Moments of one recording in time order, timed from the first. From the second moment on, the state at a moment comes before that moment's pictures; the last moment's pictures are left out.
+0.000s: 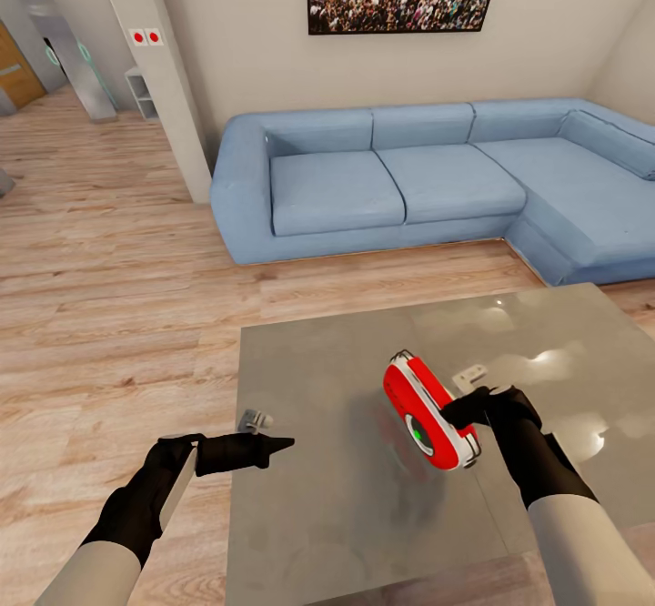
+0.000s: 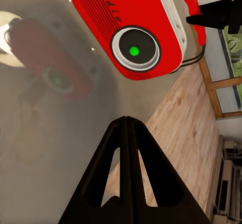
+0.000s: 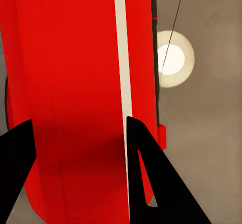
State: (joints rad) left arm -0.55 0.05 -0.02 -0.92 0.07 0.57 -1.00; right arm -0.67 -0.09 -0.13 -1.02 0.70 0.66 0.61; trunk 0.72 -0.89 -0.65
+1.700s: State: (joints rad) left arm -0.55 0.05 -0.02 -0.92 0.08 0.57 -1.00; right arm -0.67 -0.09 -0.13 -0.94 0.64 0.60 0.61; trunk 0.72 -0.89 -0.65
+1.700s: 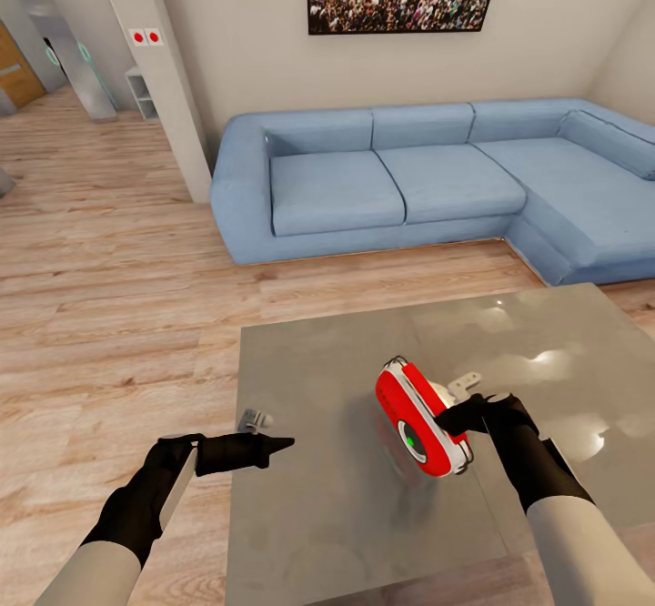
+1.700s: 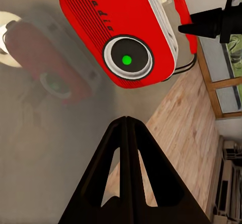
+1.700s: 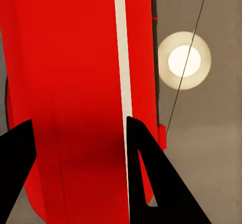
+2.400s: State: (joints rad) left arm -0.55 0.05 -0.01 -0.91 0.07 0.57 -0.99; right arm -0.67 -0.08 -0.13 -0.97 0.64 0.60 0.61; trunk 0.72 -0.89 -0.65
